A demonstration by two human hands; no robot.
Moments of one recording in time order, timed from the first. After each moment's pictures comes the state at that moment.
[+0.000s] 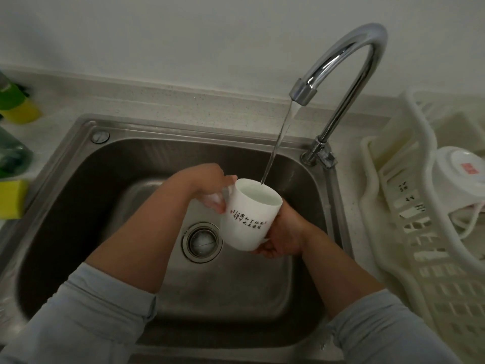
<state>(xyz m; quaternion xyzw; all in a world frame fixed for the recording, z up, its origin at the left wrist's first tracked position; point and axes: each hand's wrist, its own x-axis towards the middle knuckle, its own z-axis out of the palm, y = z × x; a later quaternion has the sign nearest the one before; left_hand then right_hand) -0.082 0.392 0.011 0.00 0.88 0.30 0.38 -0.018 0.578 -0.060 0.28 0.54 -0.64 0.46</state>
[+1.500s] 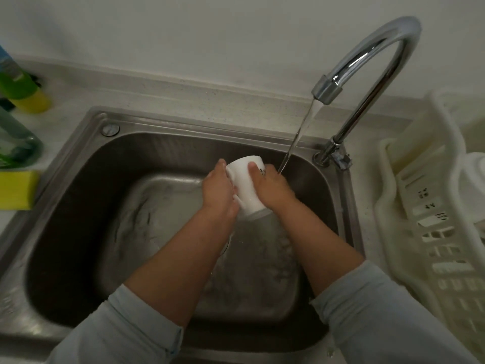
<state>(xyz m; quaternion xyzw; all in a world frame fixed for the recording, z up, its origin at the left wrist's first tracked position) -0.058 0.428 -0.023 -0.38 0.44 0.81 0.03 -0.073 0.523 -0.028 0.12 0.90 -0.37 0.19</state>
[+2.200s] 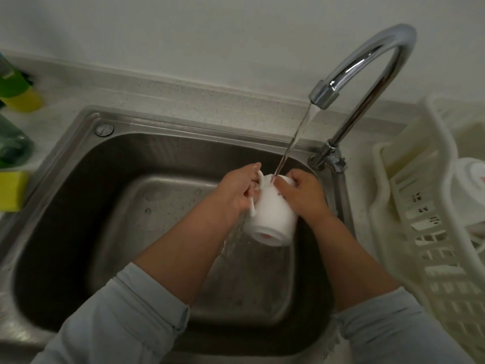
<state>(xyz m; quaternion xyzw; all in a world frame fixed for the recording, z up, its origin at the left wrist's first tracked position) -0.076 0.448 -0.019 -0.33 0.45 0.79 0.24 -0.056 0.582 -0.030 0.08 0.90 -0.43 0.03</state>
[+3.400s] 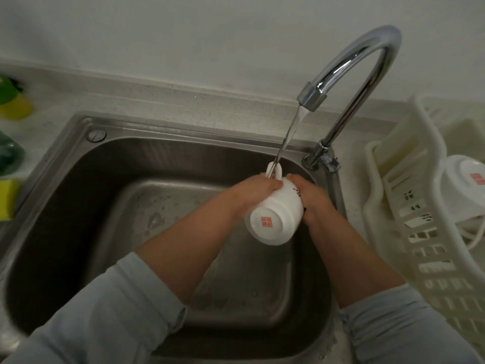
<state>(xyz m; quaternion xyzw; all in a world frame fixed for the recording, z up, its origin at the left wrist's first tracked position) -0.072 0.464 -0.012 -0.06 0.71 0.59 0.37 -0.062 0.591 -0.027 0.37 0.64 -0.66 0.13</state>
